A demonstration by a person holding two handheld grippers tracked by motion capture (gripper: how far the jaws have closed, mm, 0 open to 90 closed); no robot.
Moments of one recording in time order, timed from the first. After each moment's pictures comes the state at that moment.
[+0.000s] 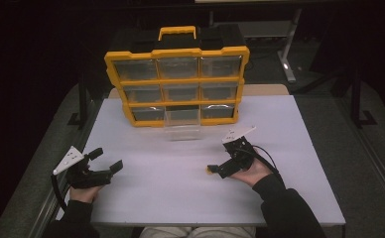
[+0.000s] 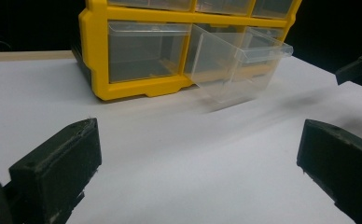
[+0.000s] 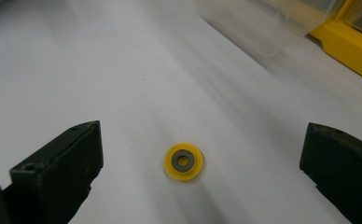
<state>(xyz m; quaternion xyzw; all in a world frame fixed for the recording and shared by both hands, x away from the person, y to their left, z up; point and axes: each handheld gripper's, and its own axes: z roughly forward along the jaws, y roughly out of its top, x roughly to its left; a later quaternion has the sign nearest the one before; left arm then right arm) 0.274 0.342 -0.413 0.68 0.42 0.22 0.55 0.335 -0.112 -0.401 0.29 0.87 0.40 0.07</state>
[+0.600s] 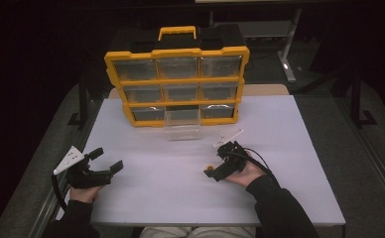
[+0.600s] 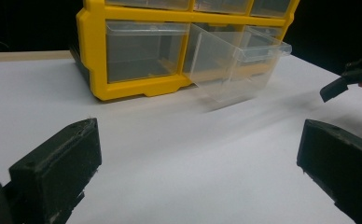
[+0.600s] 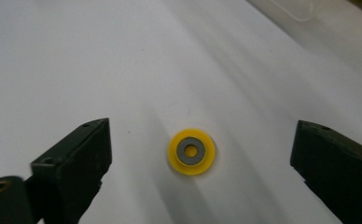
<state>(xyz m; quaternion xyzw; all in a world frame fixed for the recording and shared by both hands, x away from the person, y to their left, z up) 0.274 0.342 -0.413 0.69 0.42 0.21 0.55 0.340 -0.094 -0.422 0.28 0.89 0.35 0.05</state>
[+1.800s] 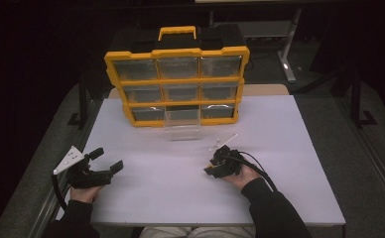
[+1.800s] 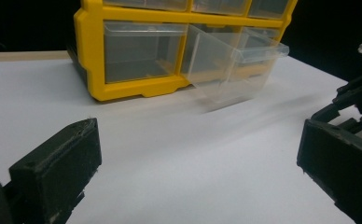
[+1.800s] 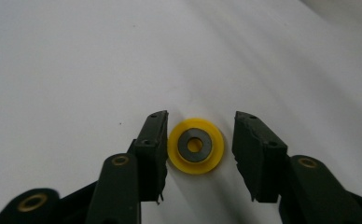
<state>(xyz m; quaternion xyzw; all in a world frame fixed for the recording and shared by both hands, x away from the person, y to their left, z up) 0.274 0.342 -0.413 0.68 0.42 0.21 0.56 0.340 -0.085 -0.440 0.30 0.90 0.32 0.05</state>
